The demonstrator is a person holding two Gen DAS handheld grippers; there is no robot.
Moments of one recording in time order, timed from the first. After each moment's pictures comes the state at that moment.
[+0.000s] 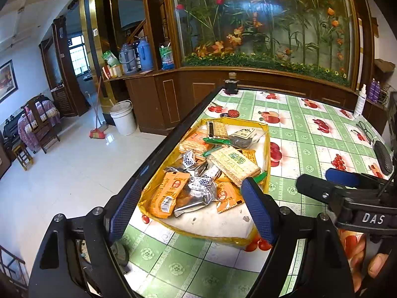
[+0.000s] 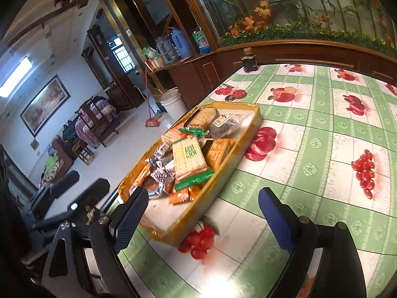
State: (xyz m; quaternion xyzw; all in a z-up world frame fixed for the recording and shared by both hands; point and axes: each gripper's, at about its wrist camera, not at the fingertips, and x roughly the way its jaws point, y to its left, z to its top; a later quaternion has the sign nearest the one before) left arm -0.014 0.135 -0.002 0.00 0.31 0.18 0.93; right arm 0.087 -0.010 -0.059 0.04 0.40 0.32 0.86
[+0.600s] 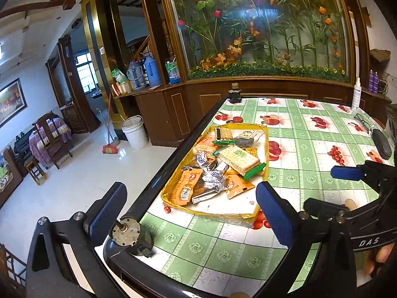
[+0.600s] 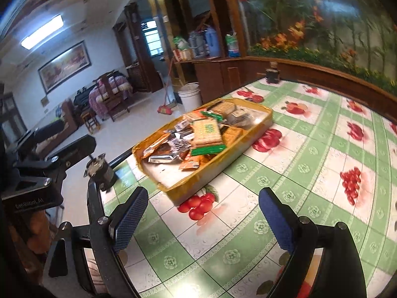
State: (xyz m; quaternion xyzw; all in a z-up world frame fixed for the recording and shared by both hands) left arm -0.068 0.119 0.014 0.04 0.28 0.19 0.94; right arm 0.023 -0.022 -0.052 -0.08 0.35 0.39 0.85
